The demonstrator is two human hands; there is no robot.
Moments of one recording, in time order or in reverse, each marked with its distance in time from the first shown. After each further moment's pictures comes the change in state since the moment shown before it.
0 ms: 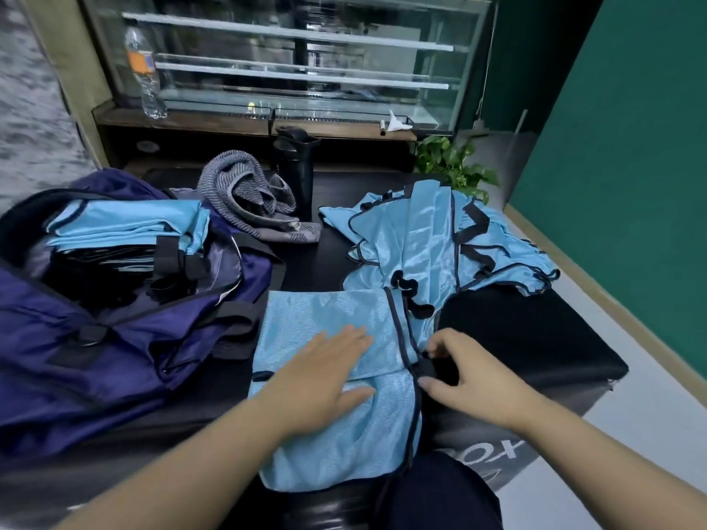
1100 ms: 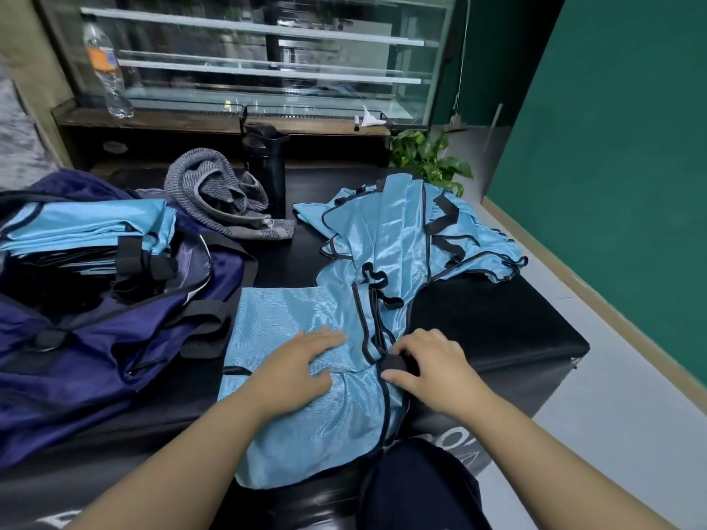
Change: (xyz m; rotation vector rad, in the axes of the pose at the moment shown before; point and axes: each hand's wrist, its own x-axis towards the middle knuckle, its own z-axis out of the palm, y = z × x) left_hand 0.013 -0.007 0.020 -0.386 0.082 -0.090; right_hand -0.001 -0.003 0.017 -0.256 -0.012 0.088
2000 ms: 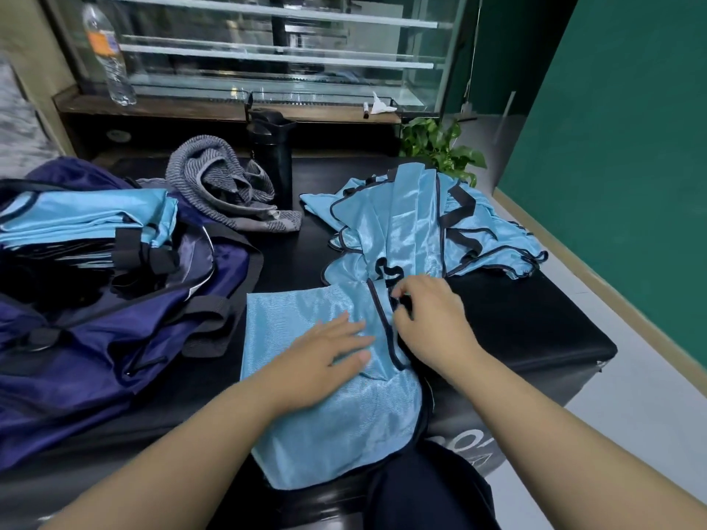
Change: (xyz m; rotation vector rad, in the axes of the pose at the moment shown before) left_hand 0.016 0.012 -0.006 0.003 -0.105 0.082; right_hand 0.047 -0.029 -0.022 0.116 0.313 0.087
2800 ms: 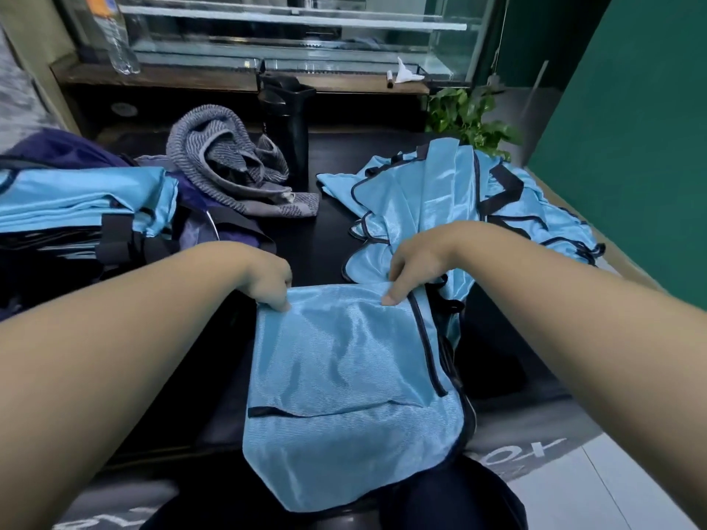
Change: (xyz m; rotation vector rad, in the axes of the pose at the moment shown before) left_hand 0.065 -0.058 -0.117 0.566 -0.489 -0.556; right_hand 0.126 -0.035 -0.010 -0.496 -0.975 -0.064
